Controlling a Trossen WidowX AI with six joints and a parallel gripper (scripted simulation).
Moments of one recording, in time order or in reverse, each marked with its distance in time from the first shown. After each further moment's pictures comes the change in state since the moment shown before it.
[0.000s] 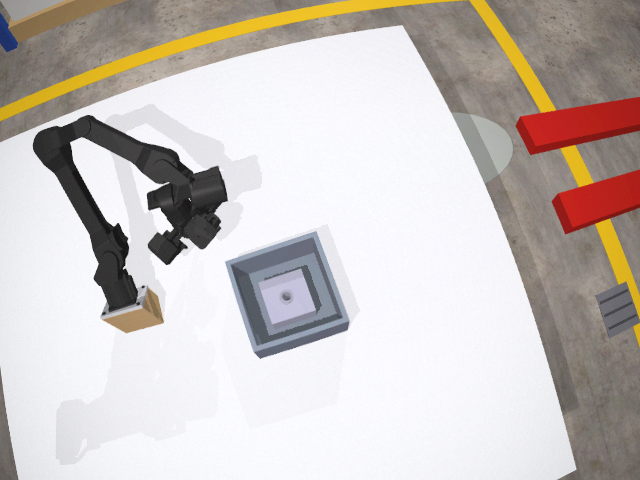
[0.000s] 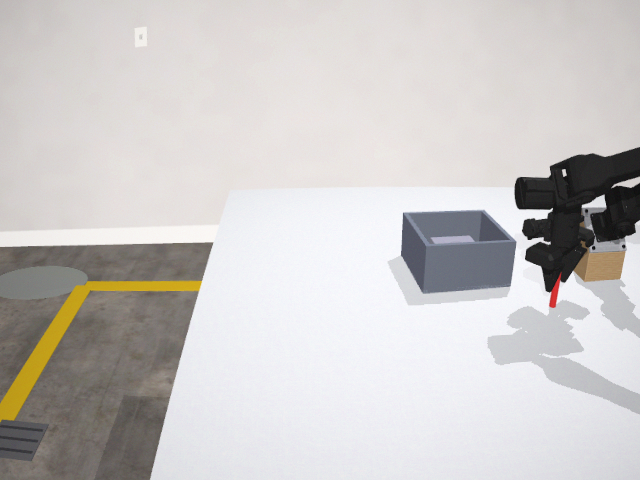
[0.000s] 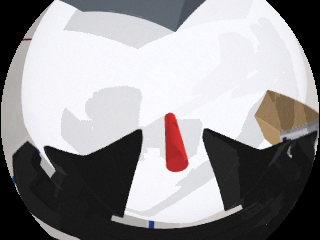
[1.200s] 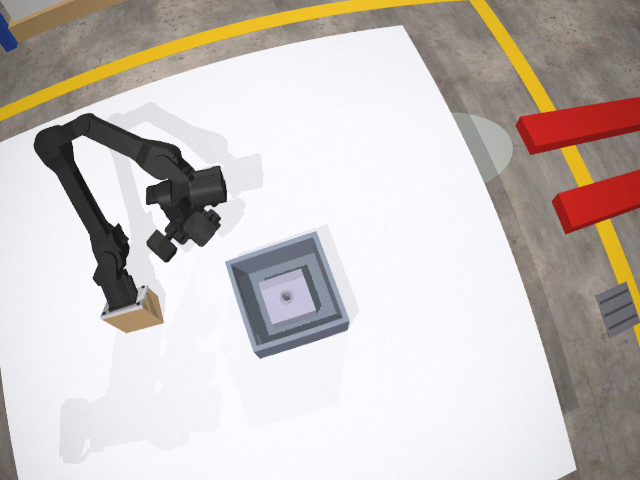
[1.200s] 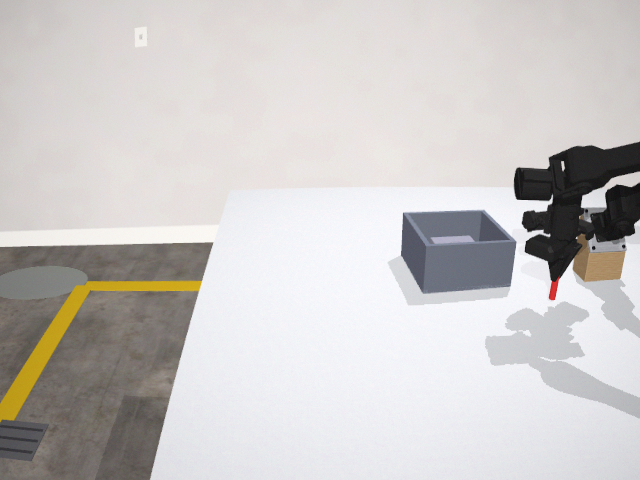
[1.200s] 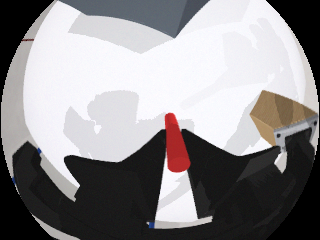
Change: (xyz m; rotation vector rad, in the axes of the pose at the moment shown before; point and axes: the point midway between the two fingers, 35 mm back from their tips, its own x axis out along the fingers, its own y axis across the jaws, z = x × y) arm -0.015 0.001 0.003 0.002 -0.008 -0.001
